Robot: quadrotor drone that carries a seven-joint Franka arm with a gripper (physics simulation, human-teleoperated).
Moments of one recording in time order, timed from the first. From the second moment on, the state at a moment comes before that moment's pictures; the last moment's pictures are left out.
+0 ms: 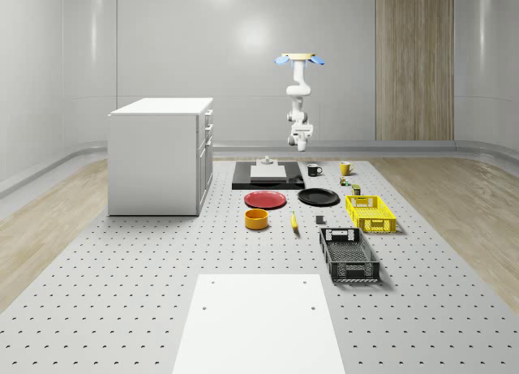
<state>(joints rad) -0.01 -0.71 0.01 -2.05 0.00 1.37 0.78</state>
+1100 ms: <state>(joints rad) -0.02 -0.72 0.05 -2.06 -0.06 1.39 0.79</state>
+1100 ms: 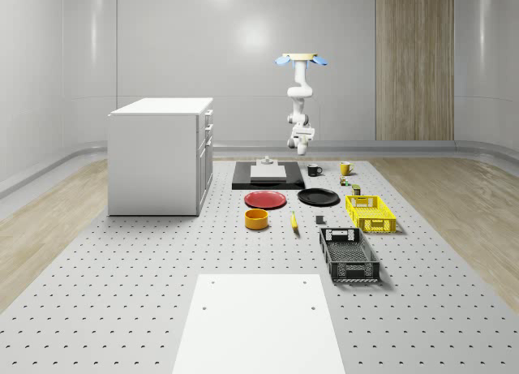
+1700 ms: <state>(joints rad) -0.11 -0.74 0.33 -2.15 -0.47 1.41 0.85</state>
